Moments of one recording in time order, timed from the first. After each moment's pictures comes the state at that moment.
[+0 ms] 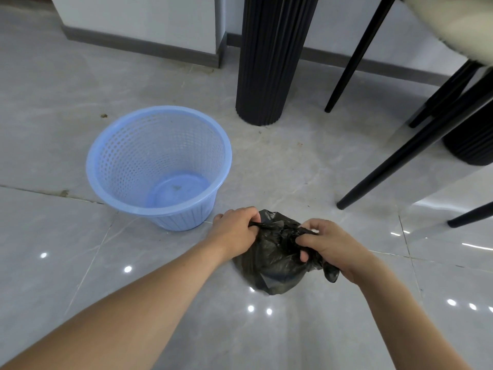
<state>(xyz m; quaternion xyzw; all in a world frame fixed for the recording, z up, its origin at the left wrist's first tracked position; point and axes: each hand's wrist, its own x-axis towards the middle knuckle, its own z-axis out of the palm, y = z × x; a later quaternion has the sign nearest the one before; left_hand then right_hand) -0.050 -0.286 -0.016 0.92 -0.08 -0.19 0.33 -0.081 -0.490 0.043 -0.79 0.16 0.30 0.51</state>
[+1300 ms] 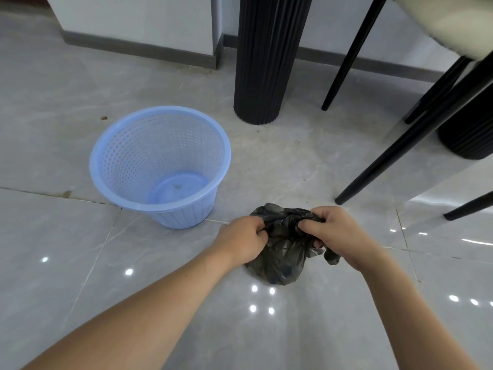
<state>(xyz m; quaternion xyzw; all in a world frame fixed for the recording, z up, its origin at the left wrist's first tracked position) -0.073 -0.300 -0.005 0.92 -0.06 -0.23 0.33 -0.081 -0.491 0.059 -0.84 0.14 0.23 0.47</state>
